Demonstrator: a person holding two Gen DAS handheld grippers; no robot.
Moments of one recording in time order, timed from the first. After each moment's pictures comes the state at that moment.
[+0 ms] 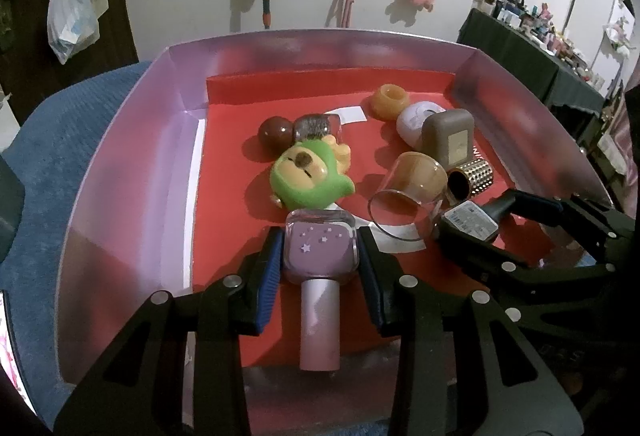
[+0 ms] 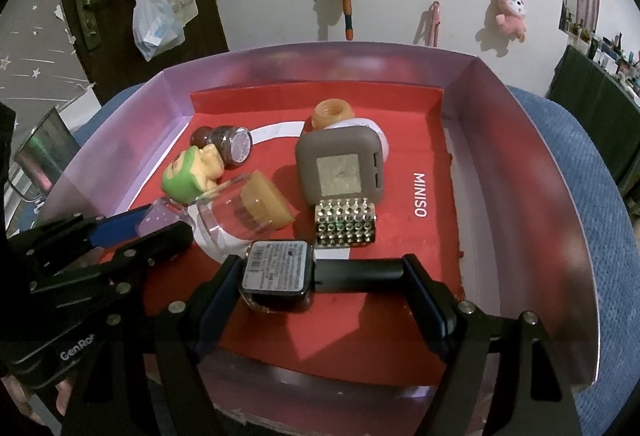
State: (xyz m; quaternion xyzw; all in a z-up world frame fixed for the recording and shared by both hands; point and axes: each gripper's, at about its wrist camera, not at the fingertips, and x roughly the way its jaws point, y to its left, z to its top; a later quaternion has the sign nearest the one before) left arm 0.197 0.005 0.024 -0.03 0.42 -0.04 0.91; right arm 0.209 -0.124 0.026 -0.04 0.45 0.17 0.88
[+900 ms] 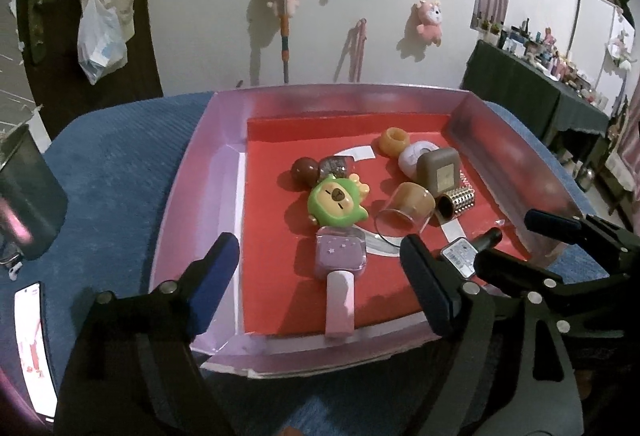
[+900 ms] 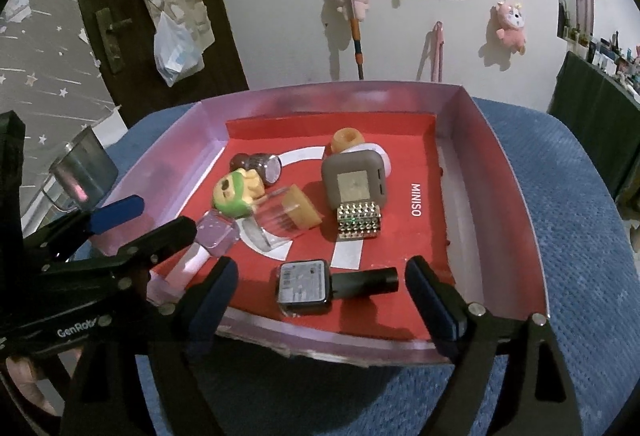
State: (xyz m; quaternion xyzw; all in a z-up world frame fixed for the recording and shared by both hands) left arm 0.154 0.013 0.061 -0.03 0.36 -0.01 0.93; right arm 0.171 -0.138 0.063 -0.01 0.41 0.20 0.89
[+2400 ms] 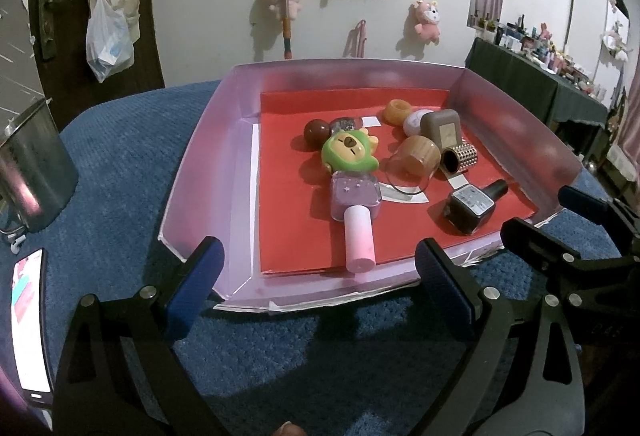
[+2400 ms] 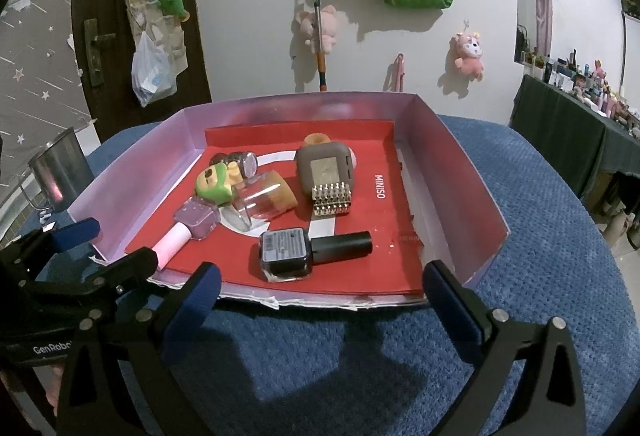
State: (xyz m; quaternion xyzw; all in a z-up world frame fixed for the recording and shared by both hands) left arm 0.117 0.016 0.033 -0.01 0.35 -0.01 0.94; right arm 0.123 -0.139 0.050 -0.03 0.34 0.12 0.93
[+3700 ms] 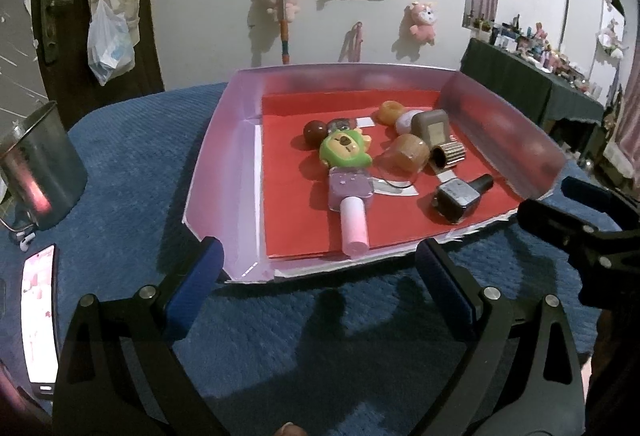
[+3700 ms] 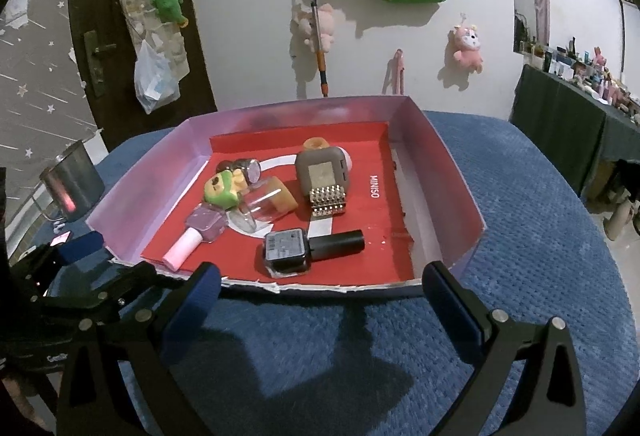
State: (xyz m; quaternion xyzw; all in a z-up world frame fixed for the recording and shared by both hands) left arm 0.099 0.019 0.044 -0.01 0.35 -0.02 0.94; right arm 0.114 -0.152 0.067 0.00 0.35 0.14 0.92
